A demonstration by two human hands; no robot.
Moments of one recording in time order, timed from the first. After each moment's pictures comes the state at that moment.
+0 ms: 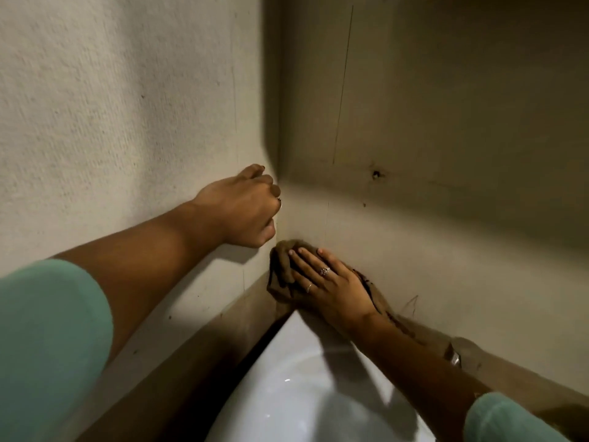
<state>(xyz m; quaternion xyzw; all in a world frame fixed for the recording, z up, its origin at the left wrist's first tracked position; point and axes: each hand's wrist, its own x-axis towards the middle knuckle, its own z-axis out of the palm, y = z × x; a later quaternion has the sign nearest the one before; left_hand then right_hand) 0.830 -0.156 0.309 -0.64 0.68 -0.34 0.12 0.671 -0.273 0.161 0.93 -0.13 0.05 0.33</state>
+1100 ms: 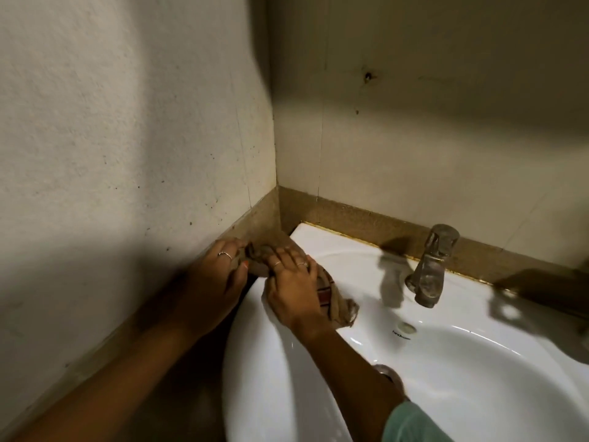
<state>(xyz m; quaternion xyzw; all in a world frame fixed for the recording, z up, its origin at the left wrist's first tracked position) 0.787 -0.020 0.132 -0.76 0.59 -0.04 -0.26 0.675 -0.127 0.077 0.90 -0.32 0.23 -0.19</state>
